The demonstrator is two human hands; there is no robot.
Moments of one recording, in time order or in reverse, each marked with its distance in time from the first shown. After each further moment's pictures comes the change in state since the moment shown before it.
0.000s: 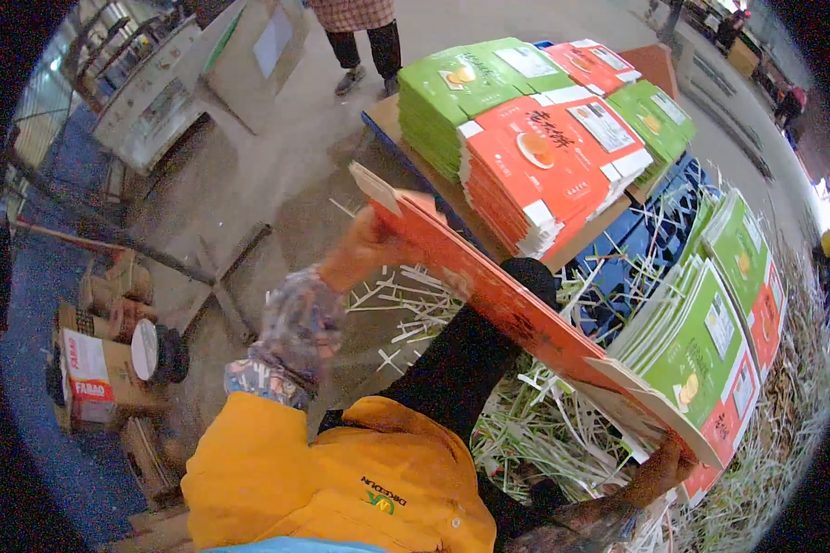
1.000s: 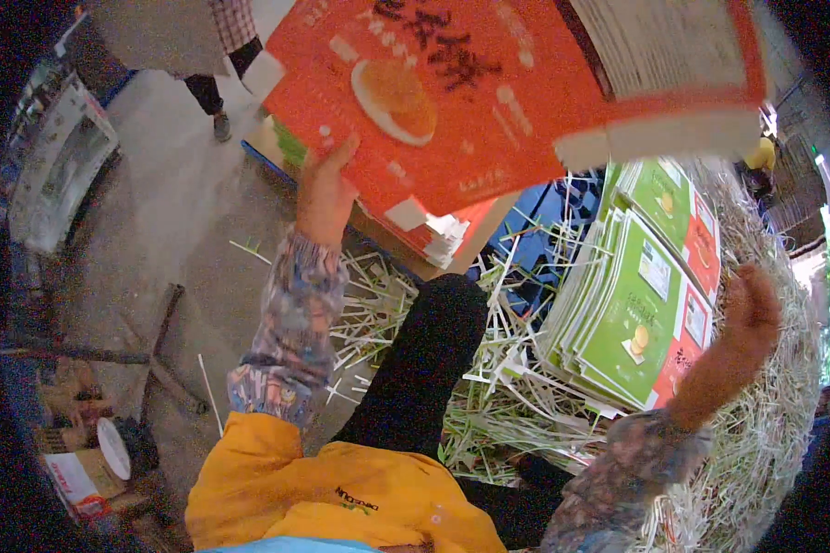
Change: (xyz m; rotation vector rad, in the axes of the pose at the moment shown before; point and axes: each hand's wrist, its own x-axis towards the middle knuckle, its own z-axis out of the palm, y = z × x) left_hand 0.125 -0.096 0.052 -1.013 0.792 -0.375; right_hand 0.113 -0.108 0.126 -0.425 0.056 -0.454
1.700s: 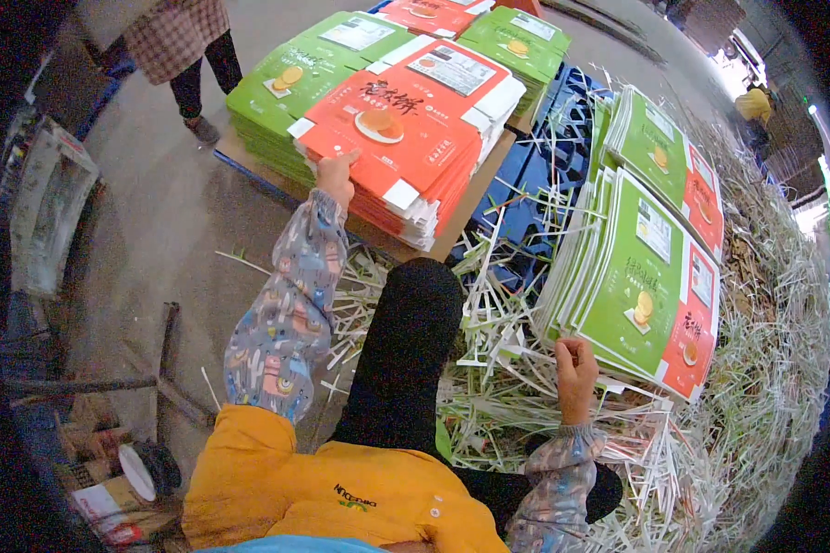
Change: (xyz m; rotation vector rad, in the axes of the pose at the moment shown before) left_hand 0.064 -0.137 -0.075 0.317 0.252 -0.272; right_hand -0.184 0.111 0.000 -0.015 -0.601 0.647
